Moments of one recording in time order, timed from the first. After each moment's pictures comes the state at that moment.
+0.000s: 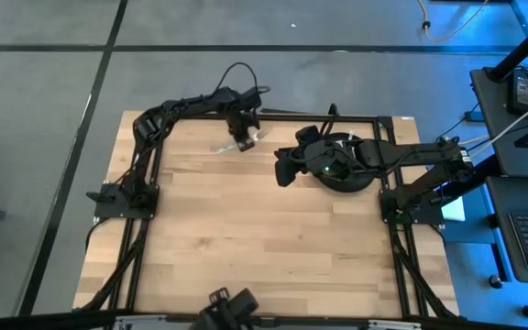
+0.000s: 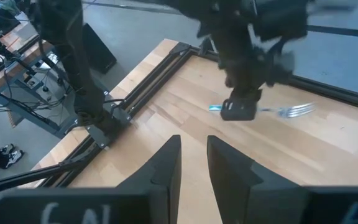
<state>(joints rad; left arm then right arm) 0.65 2.09 1.67 -0.99 0.13 0.17 0.12 1.53 1.61 -0.66 0.56 0.82</state>
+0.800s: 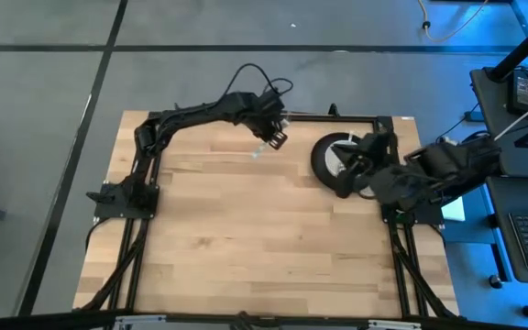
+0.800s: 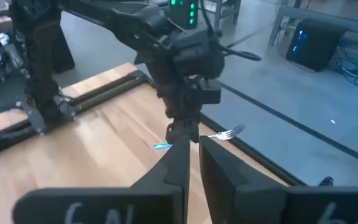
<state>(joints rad) 0.44 2.05 1.88 -0.91 0.02 -0.41 0.44 1.29 1.66 -1.15 1.01 0.74</state>
